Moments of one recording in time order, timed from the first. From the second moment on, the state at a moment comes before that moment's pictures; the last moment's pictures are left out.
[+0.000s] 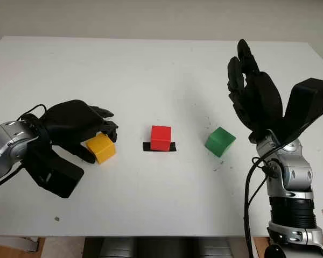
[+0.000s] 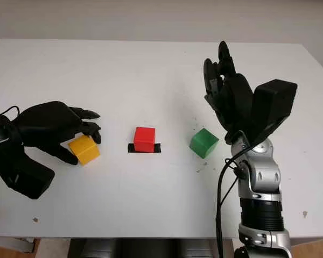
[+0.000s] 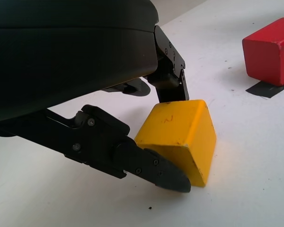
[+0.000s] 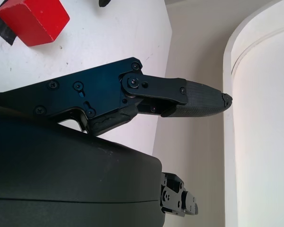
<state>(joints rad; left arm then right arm) -0.54 0.93 -0.22 0.23 0.77 -0.58 -0.37 -0.48 -0.22 -0.16 -0.02 0.21 0.34 0.17</state>
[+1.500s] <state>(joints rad) -0.46 0.43 0.06 -0.05 -0.18 0.19 -0.44 -0.48 -0.21 -0.16 -0.02 0.19 0.32 0.17</state>
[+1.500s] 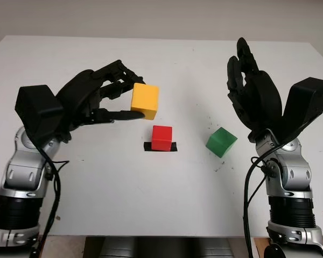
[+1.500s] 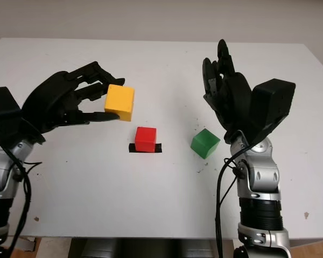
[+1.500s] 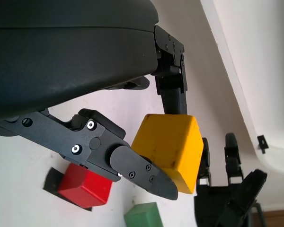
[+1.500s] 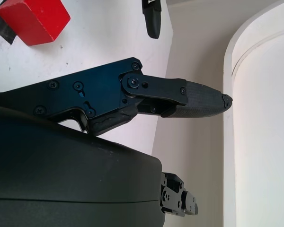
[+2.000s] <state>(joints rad) -0.42 0.29 0.01 0.04 -0.08 0.10 -0.31 -0.48 -0.21 -0.15 -0.02 0.19 0.32 0.16</state>
